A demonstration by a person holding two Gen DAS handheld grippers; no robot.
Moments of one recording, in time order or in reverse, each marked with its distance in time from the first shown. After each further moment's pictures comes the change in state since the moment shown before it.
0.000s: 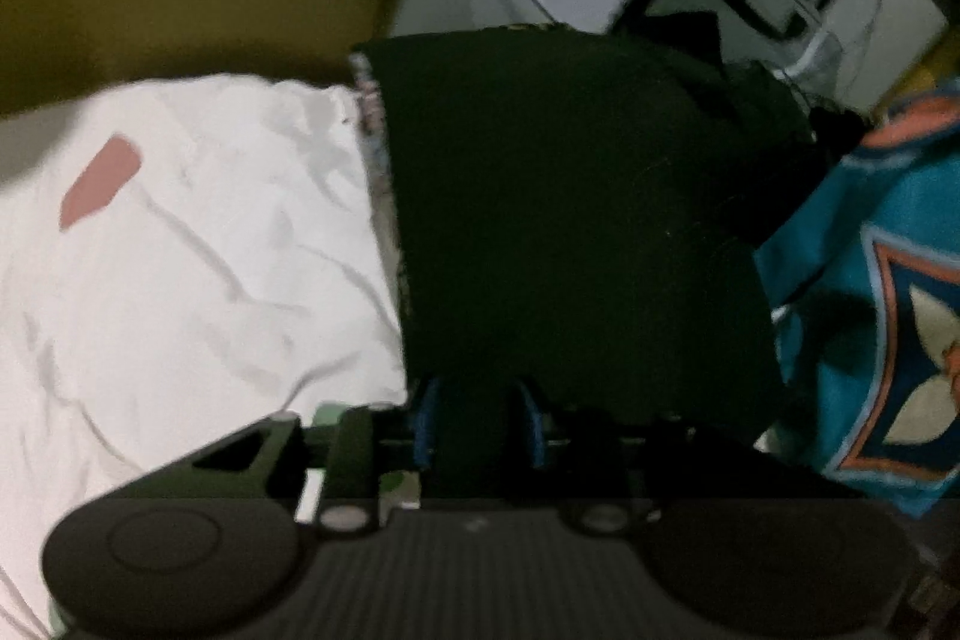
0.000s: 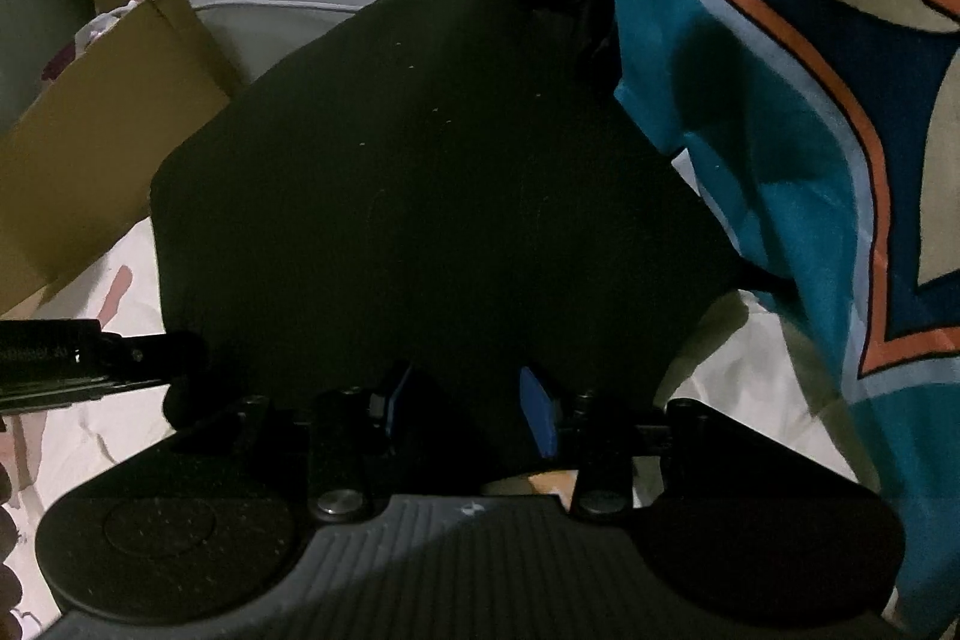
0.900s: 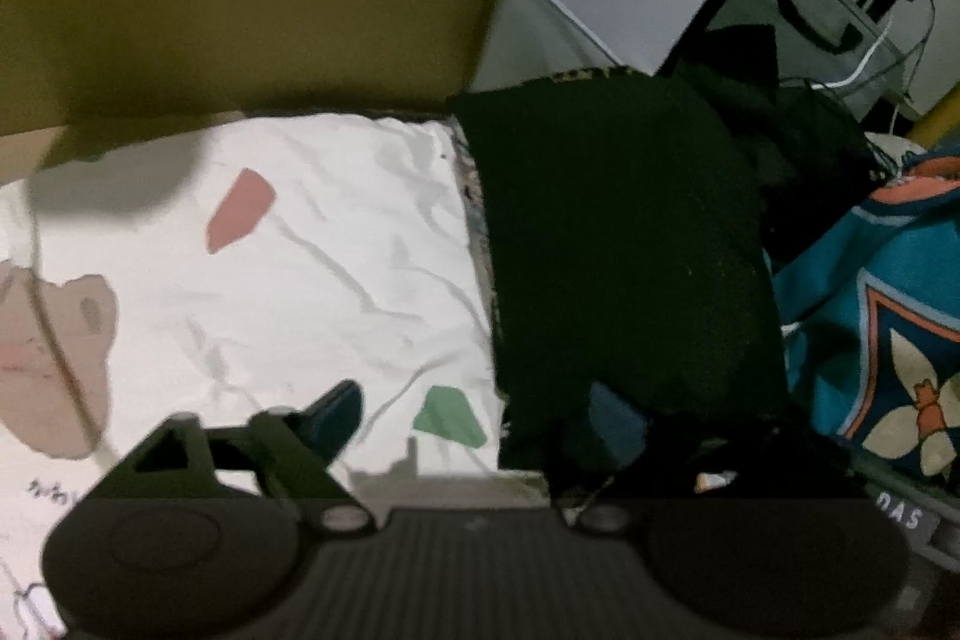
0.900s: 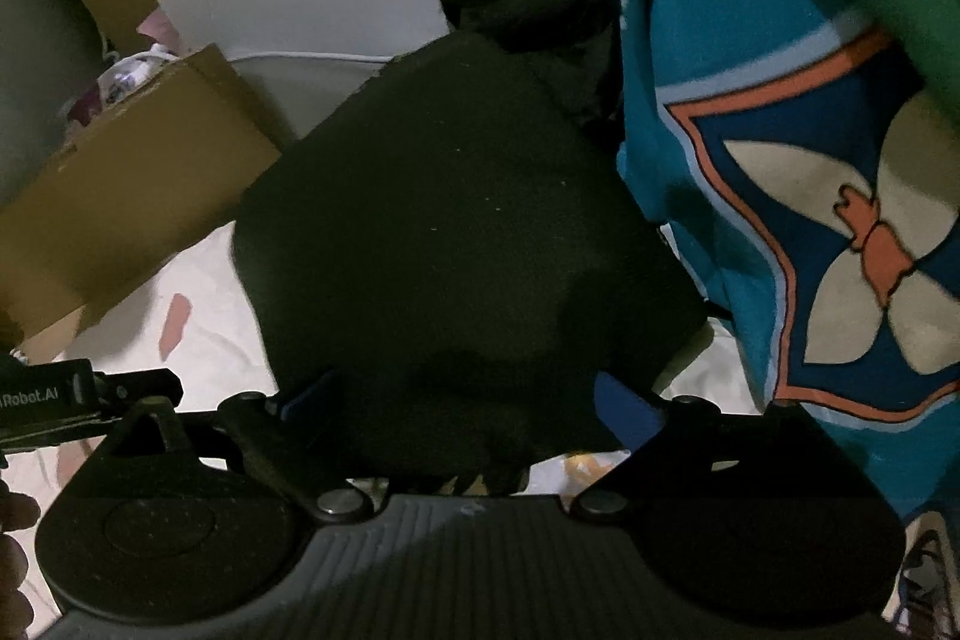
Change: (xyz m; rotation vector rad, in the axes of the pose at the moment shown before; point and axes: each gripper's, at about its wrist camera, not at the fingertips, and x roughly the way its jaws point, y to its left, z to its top) left arm -0.088 -0.011 0.042 -0.001 0.104 0.176; right arm -0.083 0.041 0.063 0.044 0.101 -0.028
